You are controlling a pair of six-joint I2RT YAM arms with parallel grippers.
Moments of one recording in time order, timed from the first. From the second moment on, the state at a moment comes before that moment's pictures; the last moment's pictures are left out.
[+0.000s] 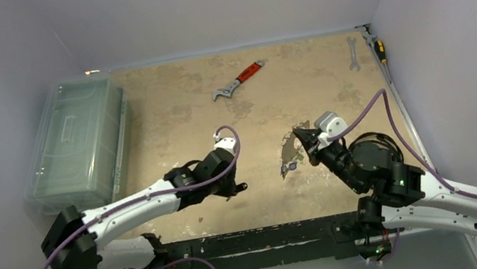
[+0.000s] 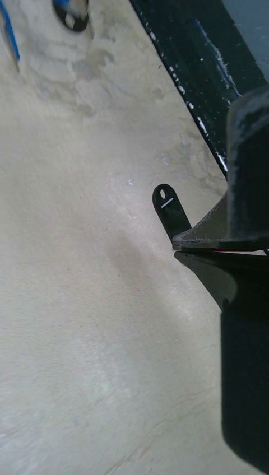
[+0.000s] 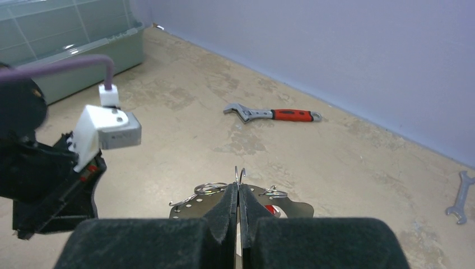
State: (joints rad) left arm -1.02 1.30 0.77 -0.45 -0.19 -0.65; right arm 1.15 0.52 0.64 -0.14 0.63 -0.11
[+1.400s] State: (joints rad) left arm -1.02 1.34 0.76 -0.45 -0.32 -0.45; right arm 1.15 0.54 0.64 -0.12 0.51 -0.06
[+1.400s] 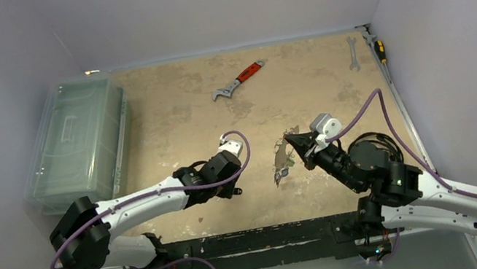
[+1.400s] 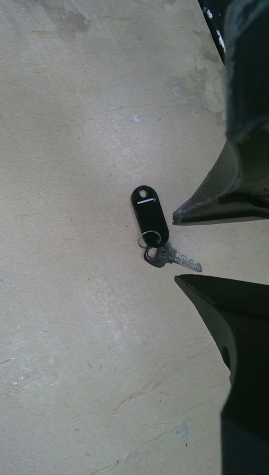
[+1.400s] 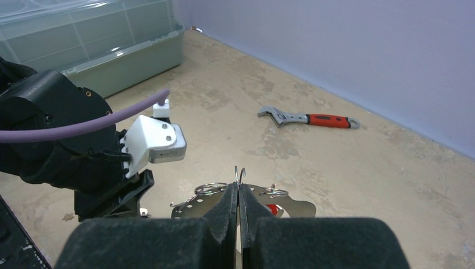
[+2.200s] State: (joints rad) left arm -1.02 1.45 0.76 -0.39 -0.29 -0.46; right arm 1.15 0.56 0.64 -0.13 0.51 -0.06
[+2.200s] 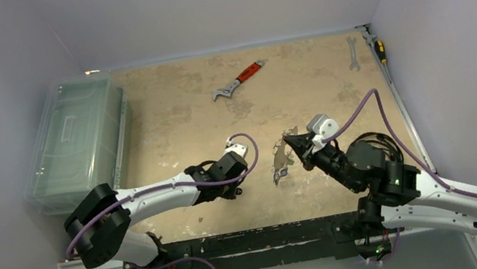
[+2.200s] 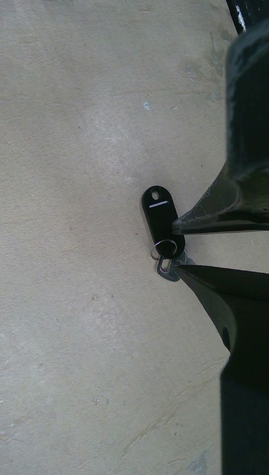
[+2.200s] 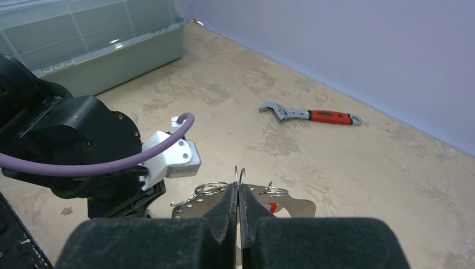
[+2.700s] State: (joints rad) left arm -1.02 1.49 0.76 -0.35 -0.29 -0.44; right arm 1.15 0.56 0.64 -0.13 0.51 -0.06
